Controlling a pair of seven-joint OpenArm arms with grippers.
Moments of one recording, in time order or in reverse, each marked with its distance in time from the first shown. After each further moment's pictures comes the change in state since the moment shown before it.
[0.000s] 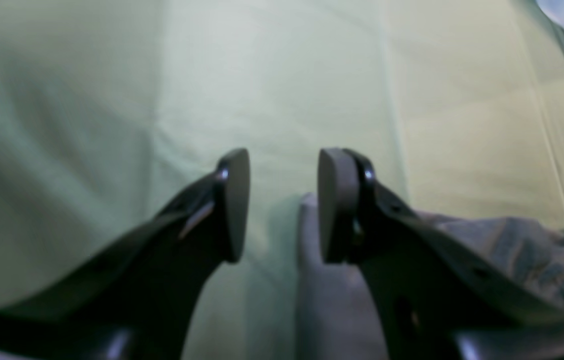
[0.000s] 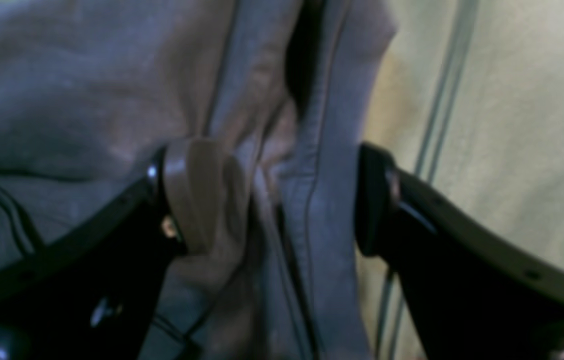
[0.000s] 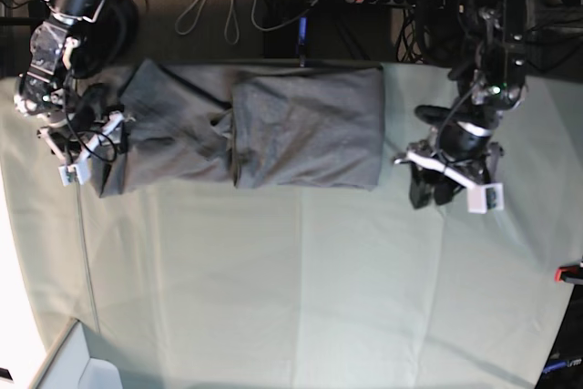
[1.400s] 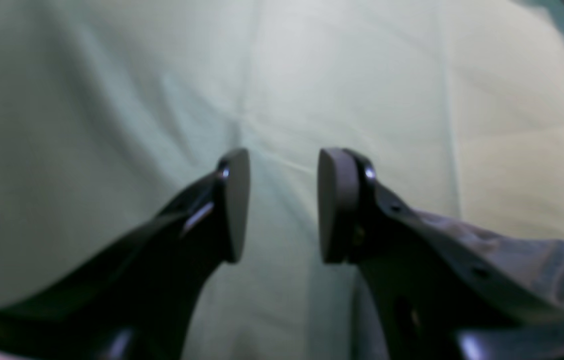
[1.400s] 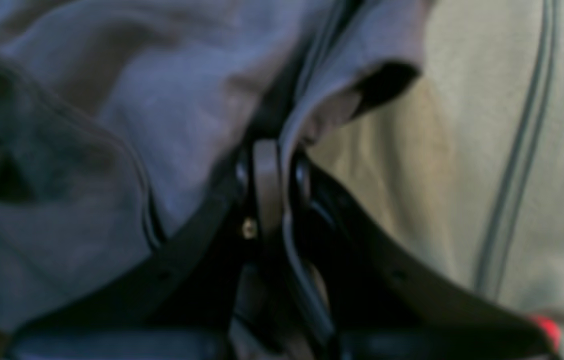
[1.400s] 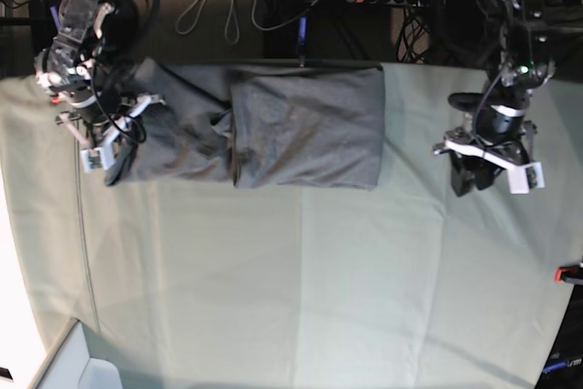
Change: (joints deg) left arm 4.8 0.6 -9.5 3.8 -0.1 -0.2 0.5; right arm -7.5 -10.3 -0.3 17.6 -1.4 0.0 -2.6
